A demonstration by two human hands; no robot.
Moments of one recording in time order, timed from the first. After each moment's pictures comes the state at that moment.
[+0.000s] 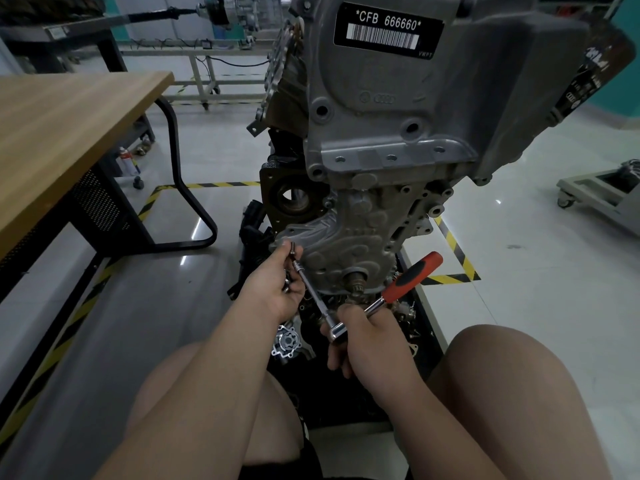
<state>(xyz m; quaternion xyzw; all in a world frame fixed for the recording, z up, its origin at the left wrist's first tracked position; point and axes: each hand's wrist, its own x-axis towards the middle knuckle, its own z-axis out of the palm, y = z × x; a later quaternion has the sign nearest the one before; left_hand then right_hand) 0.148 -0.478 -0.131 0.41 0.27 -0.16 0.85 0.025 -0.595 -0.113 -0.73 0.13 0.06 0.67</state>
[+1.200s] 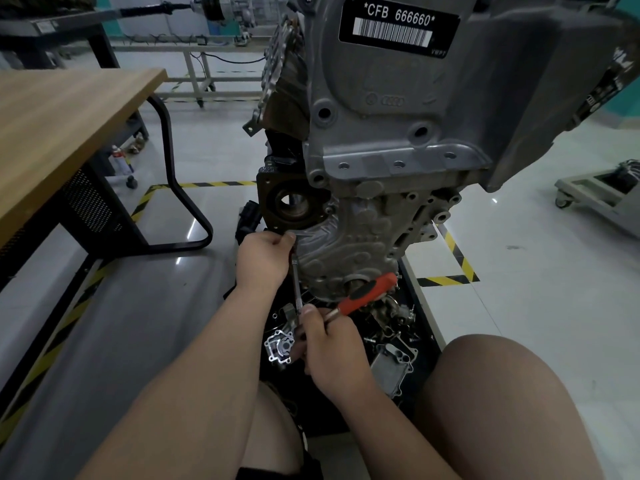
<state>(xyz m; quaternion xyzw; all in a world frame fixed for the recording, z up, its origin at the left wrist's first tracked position) 0.195 -0.466 -0.140 0.86 0.08 0.09 0.49 0.065 -0.556 -0.165 -0.75 0.12 0.04 0.64</state>
